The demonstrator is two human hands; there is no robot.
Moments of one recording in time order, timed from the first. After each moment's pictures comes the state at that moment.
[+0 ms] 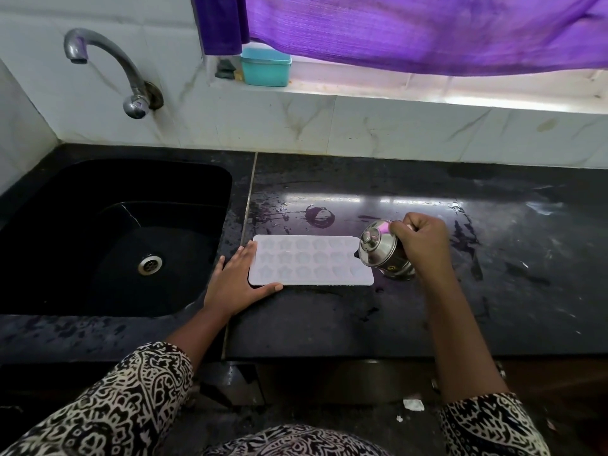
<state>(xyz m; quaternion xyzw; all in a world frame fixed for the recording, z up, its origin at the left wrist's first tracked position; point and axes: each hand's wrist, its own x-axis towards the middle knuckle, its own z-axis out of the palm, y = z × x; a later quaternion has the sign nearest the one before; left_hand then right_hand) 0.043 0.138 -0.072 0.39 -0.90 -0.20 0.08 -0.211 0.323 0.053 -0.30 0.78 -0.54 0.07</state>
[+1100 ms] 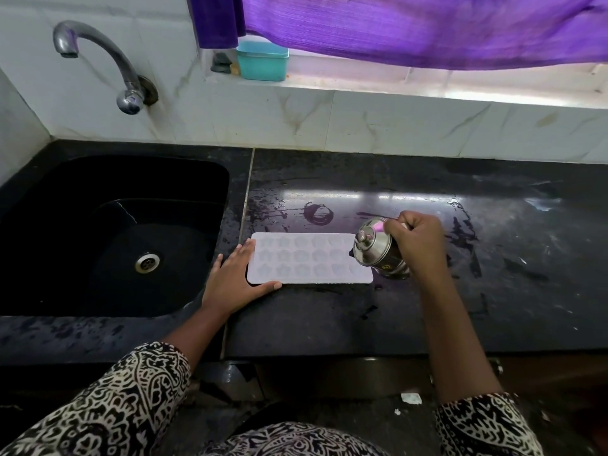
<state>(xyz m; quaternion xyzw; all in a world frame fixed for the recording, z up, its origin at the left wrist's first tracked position) 0.044 0.133 -0.080 0.39 -0.89 -0.20 0.11 -0.200 0.319 0.058 -0.30 0.79 -0.53 0.06</state>
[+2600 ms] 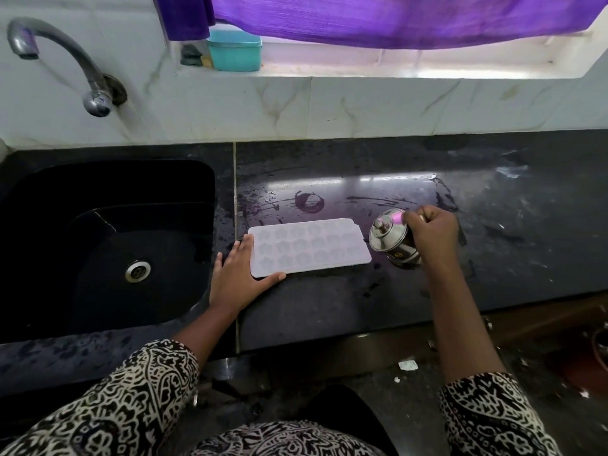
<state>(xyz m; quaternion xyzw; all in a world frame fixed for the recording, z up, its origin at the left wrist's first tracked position) 0.045 0.130 -0.085 0.37 -0.90 -0.19 0.10 -0.198 0.346 0.043 -0.20 0.79 -0.57 0.01</state>
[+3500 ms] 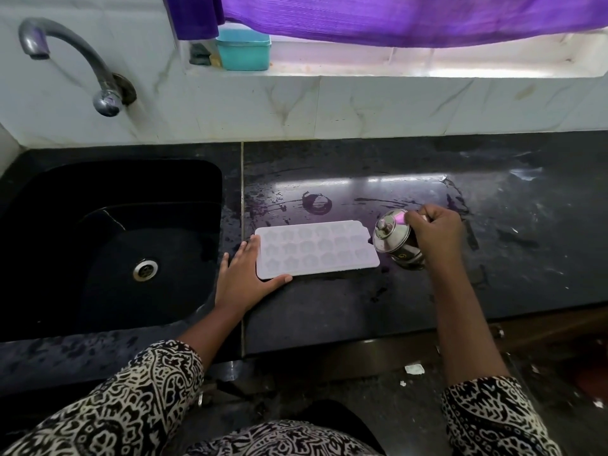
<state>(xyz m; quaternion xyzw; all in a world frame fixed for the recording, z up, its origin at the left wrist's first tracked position) 0.044 0.130 -0.083 0.38 -0.90 -0.20 0.10 -0.196 0.334 0.044 -0.21 0.81 -0.55 0.00</state>
